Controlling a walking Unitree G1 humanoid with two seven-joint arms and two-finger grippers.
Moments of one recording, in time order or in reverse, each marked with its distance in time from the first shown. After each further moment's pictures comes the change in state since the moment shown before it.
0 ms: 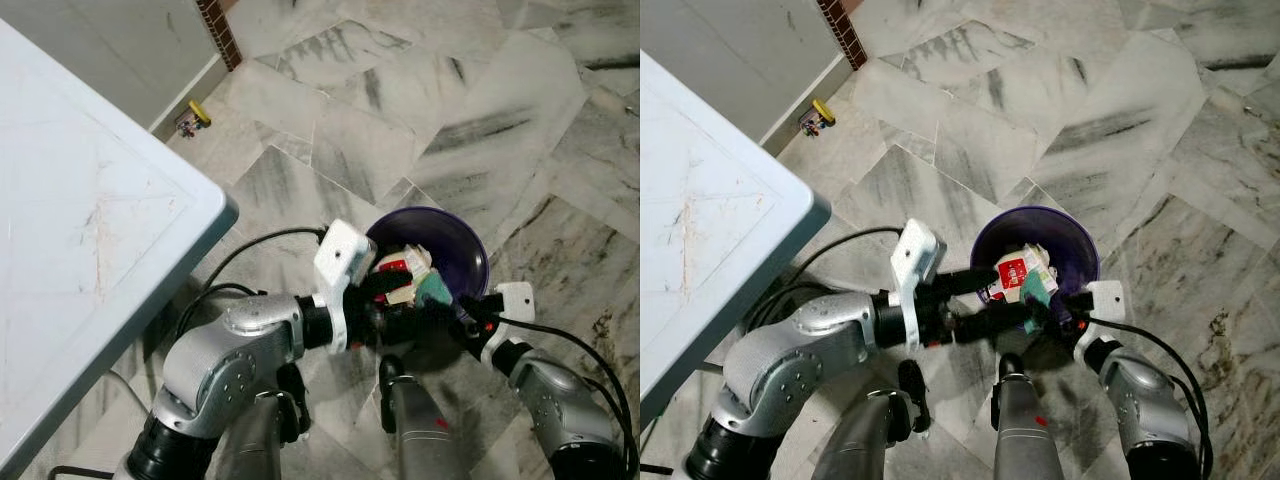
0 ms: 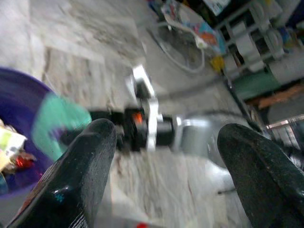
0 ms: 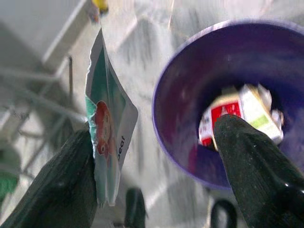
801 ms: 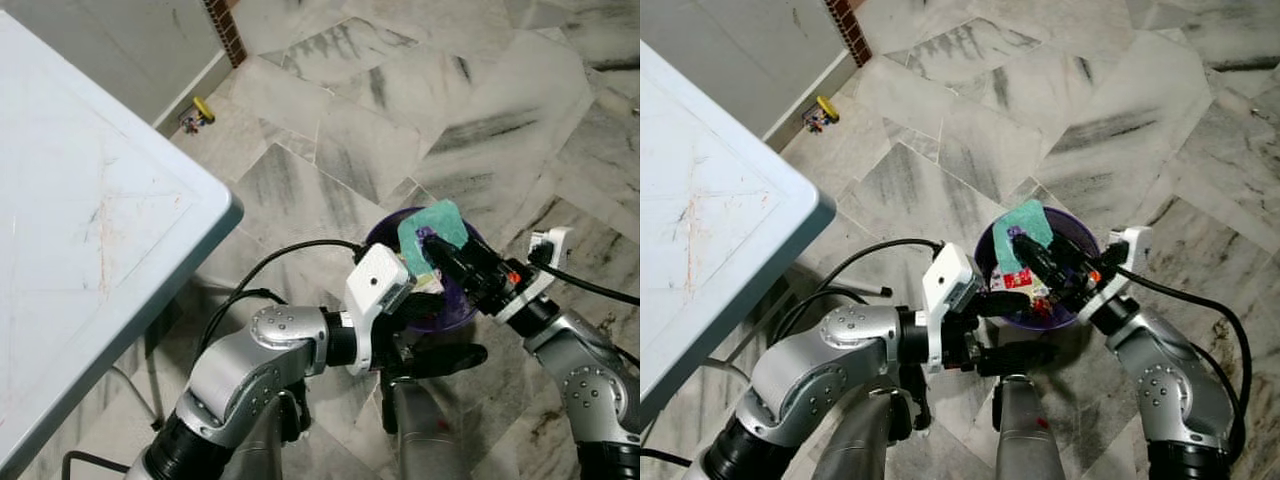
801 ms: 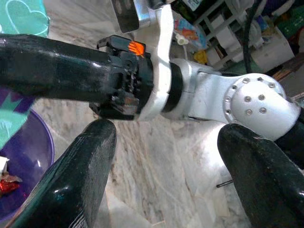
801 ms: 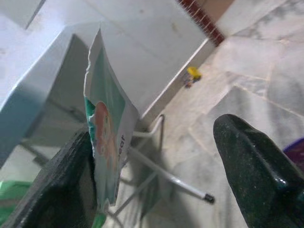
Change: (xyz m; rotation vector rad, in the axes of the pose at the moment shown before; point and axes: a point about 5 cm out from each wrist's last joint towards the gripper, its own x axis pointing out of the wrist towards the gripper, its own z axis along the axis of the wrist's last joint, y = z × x) left arm 0.023 -0.012 0.001 0.094 -0.004 -0.103; right arm -0.018 0.054 0.075 0.103 -0.220 0.394
